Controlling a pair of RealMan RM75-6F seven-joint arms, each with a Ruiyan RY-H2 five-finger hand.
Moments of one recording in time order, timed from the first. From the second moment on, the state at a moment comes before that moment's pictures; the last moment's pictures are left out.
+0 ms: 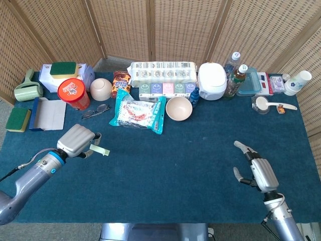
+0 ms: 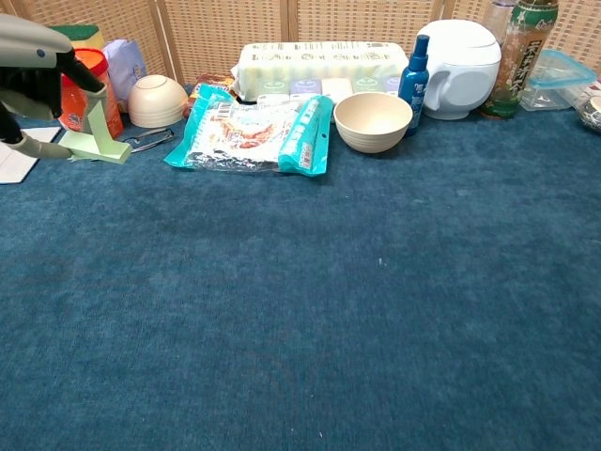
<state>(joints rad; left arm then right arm) -0.76 -0.98 -0.09 -1.82 1.27 0.78 0.27 0.21 -1.27 0.08 -1.59 -1.60 1.32 0.36</state>
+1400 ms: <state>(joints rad) -1.29 -1.15 -0.12 -1.82 0.83 0.54 0.43 0.36 -1.44 0.09 -1.48 -1.65 1.38 0.76</state>
